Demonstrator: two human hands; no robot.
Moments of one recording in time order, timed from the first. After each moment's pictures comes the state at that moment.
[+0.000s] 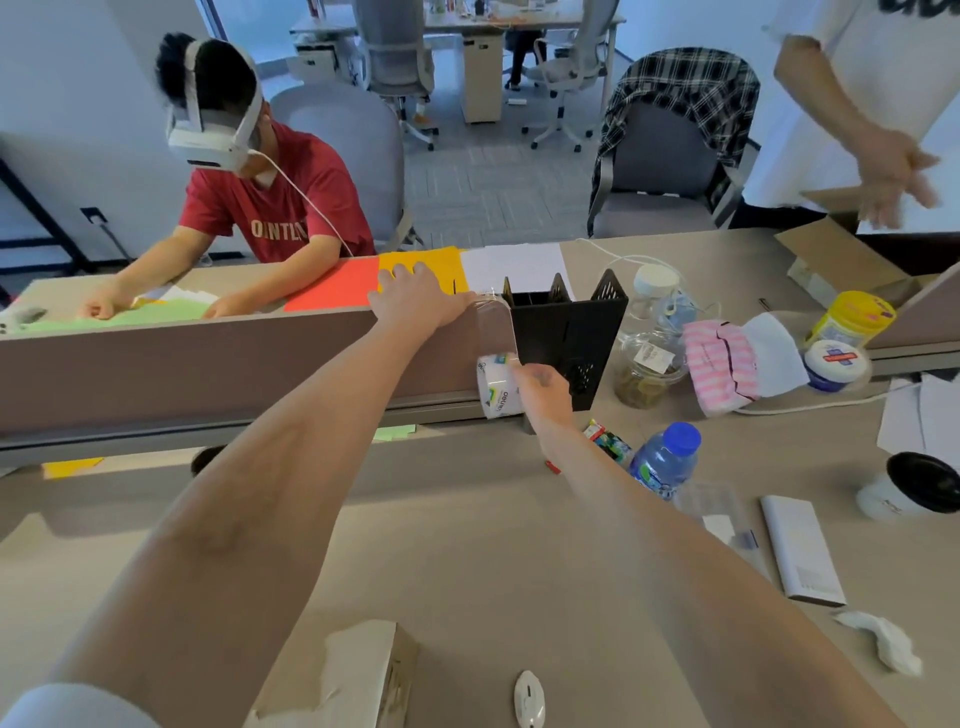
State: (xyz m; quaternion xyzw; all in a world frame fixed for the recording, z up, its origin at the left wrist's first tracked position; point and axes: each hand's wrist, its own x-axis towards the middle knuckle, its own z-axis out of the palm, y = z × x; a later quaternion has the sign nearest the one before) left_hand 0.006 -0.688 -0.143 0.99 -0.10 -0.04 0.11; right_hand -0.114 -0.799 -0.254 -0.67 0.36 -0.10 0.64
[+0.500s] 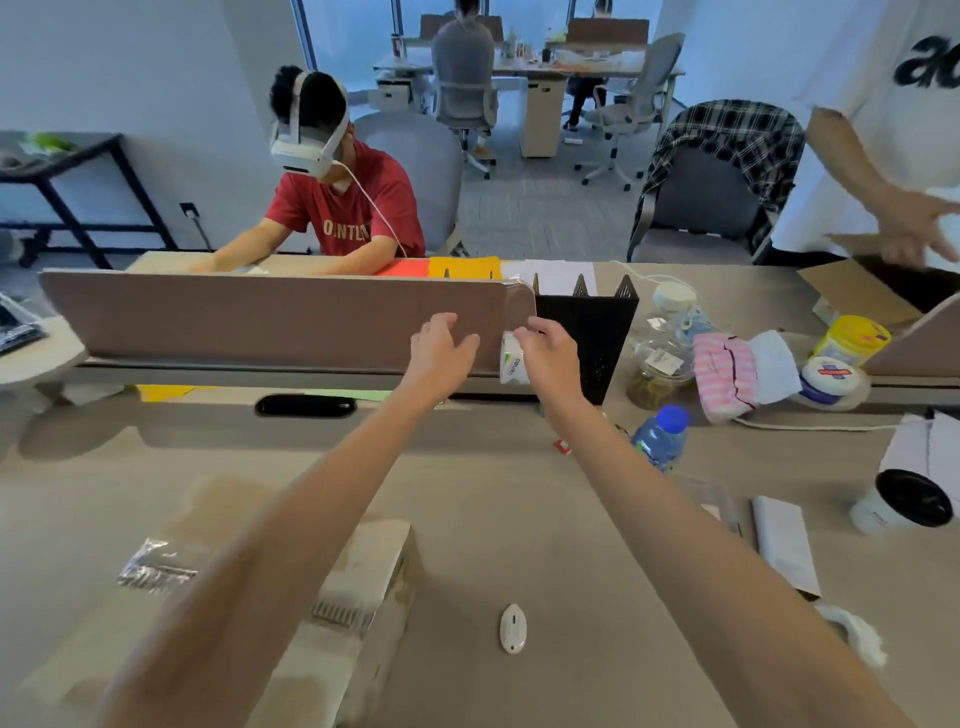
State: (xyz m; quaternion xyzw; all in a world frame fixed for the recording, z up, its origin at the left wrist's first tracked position) left_hand -0.141 -0.623 -0.167 0.88 -0.08 -0.05 0.46; right_hand -0.187 -0.755 -0.174 -0.74 0.23 -0.15 0.61
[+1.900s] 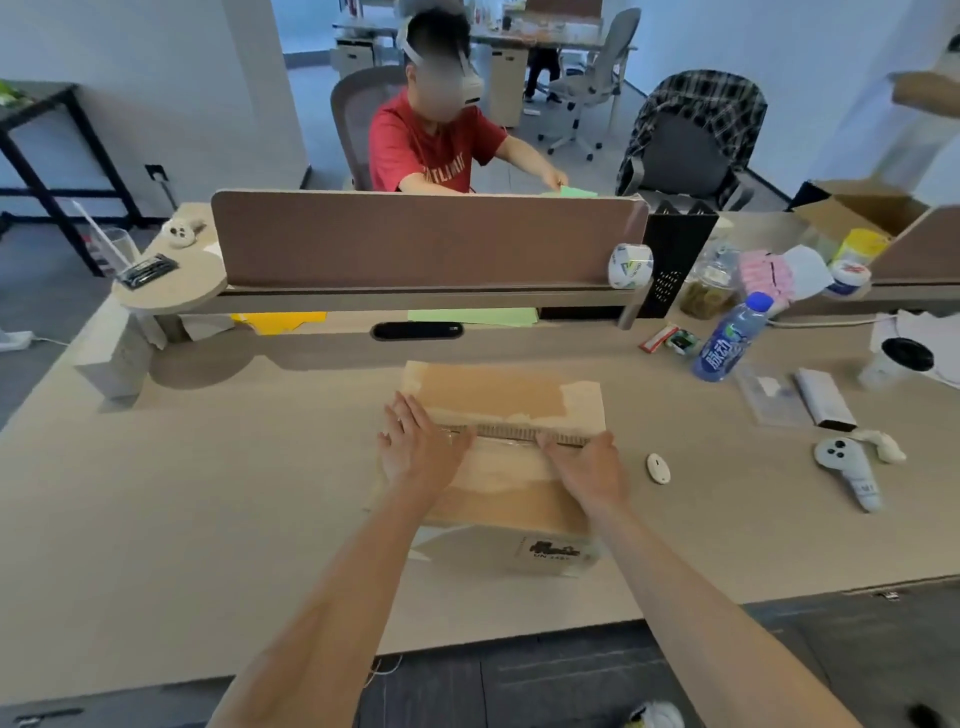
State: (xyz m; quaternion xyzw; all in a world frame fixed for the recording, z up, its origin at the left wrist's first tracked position) left_hand -0.264 -0.260 -0.308 0.98 -0.08 -0.11 0.12; right_hand -0.362 -0.448 -0.309 -0.83 0.45 -0.01 0.34
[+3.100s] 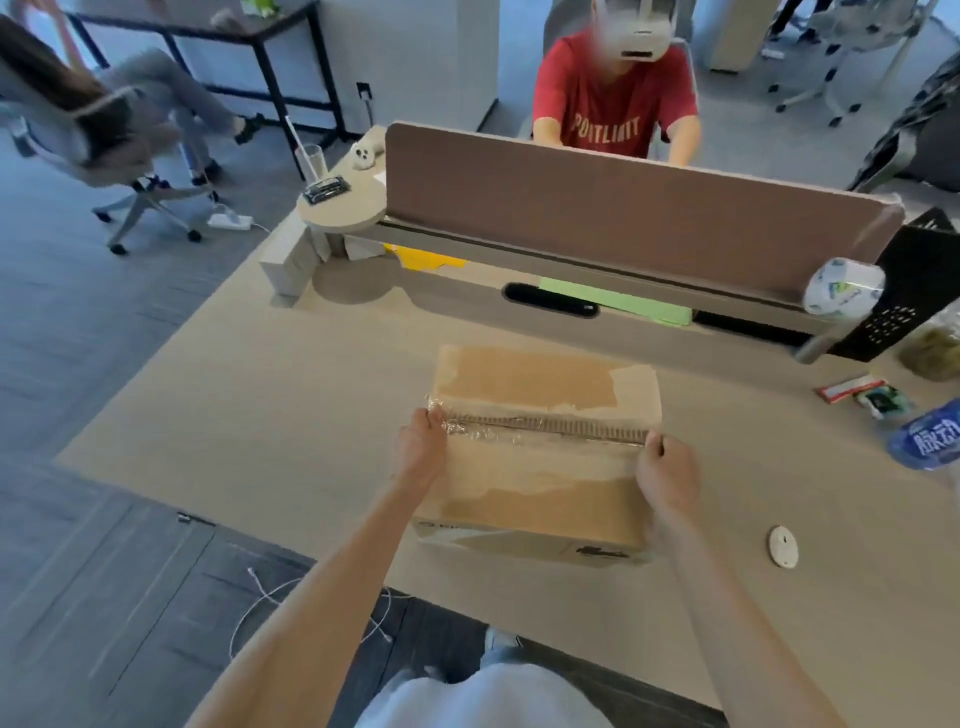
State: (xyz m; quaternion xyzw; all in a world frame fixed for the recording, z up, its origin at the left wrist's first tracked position) left_hand -0.270 -0.173 -0.315 0.88 0.22 -0.12 0.41; right_hand -0.307 -0.449 -0.312 -0.87 0.31 -0.01 0.38
